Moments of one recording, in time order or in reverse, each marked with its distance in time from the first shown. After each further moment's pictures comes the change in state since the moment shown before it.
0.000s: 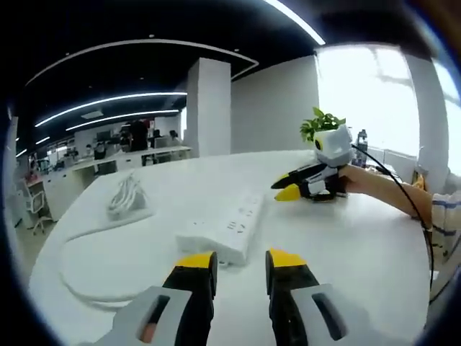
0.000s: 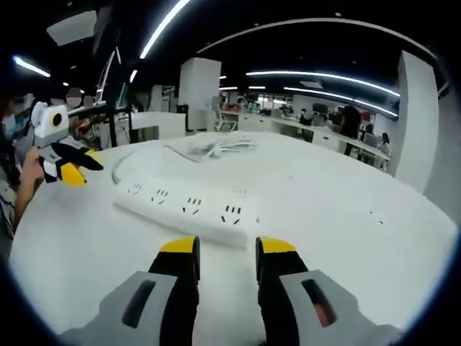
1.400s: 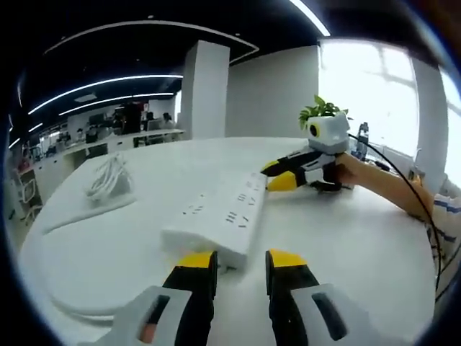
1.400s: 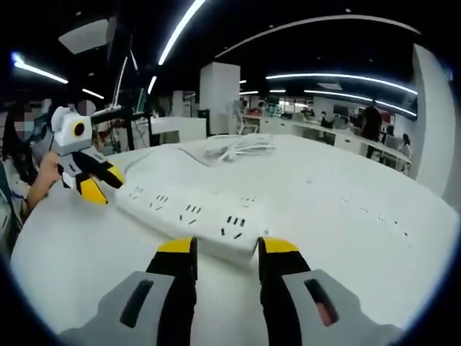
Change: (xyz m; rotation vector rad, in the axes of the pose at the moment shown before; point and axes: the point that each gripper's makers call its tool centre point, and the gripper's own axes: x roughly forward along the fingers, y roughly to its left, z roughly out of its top) left arm 0.039 0.002 -0.015 -0.045 0.093 -0.048; right arm 0.025 -0.002 0.005 -0.005 -0.032 0.140
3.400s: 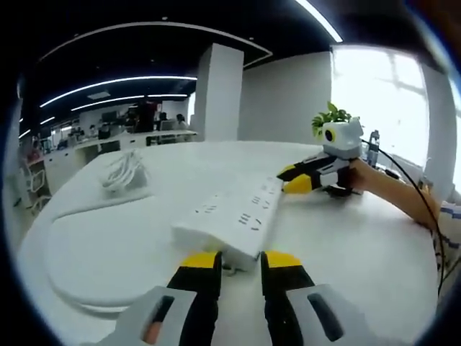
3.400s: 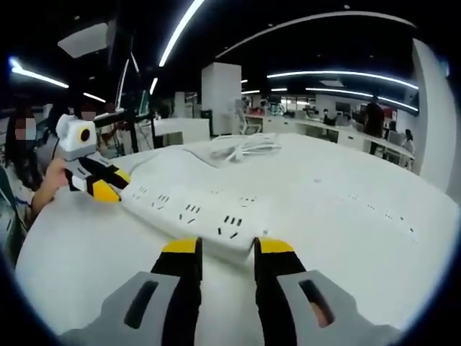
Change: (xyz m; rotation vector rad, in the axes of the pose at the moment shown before) left arm -0.008 0.019 -0.004 -0.055 -0.032 0.060; right arm 0.003 0.012 0.002 0.026 0.000 0.026
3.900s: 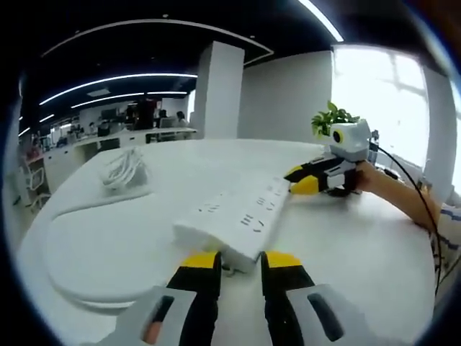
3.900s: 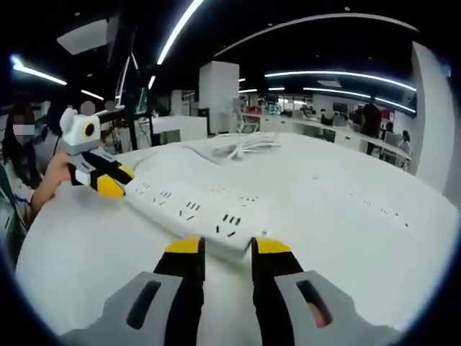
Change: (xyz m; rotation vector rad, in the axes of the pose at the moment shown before) left arm -0.004 0.002 -0.001 -0.005 0.015 -0.006; right arm -0.010 0.010 -0.003 -0.008 0.012 -0.028
